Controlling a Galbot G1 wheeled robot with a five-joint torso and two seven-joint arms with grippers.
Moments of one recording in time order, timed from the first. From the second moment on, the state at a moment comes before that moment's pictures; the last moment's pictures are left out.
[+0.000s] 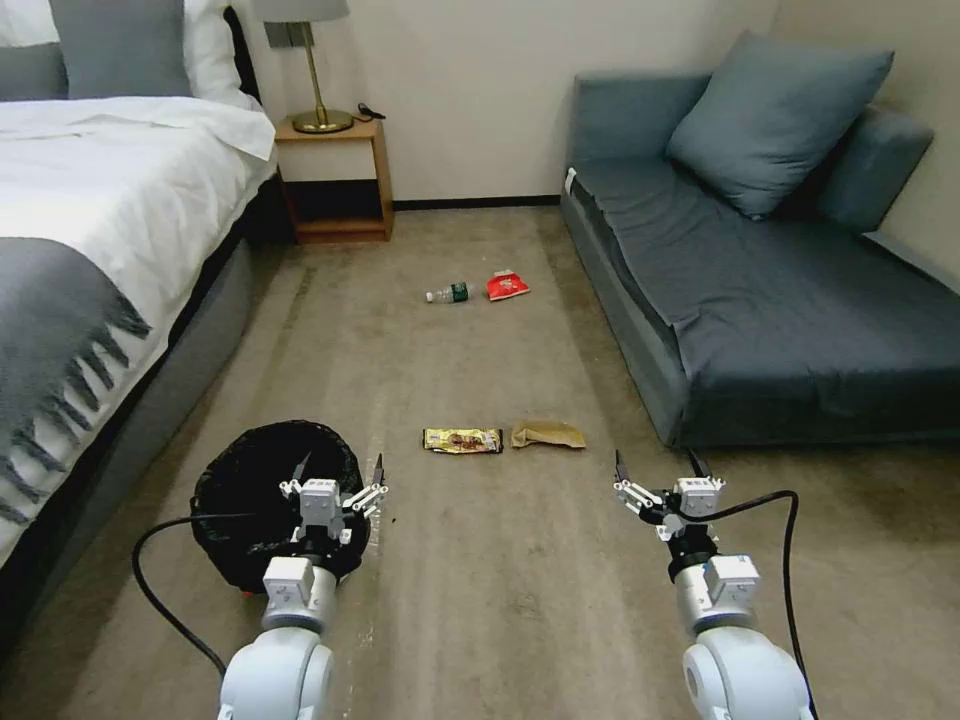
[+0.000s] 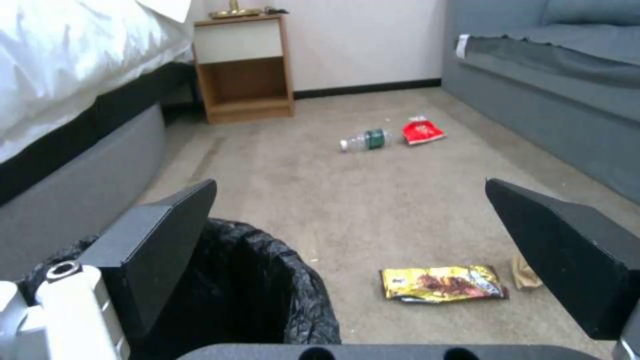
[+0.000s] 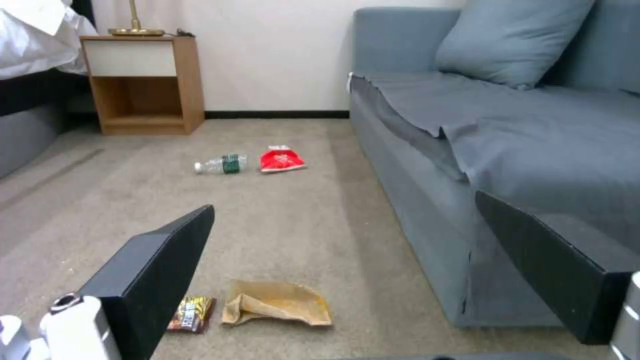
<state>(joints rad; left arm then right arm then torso) 1.55 -1.50 -0.55 -2.00 0.00 0.00 0.00 -1.55 1.50 0.55 2.00 0.00 0.00 0.00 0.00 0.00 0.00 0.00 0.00</state>
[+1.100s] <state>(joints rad) 1.65 -1.34 -0.85 -2.34 -0.46 0.24 -0.31 -1.52 1.28 0.17 2.20 0.20 -0.34 0.30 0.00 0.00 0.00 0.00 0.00</state>
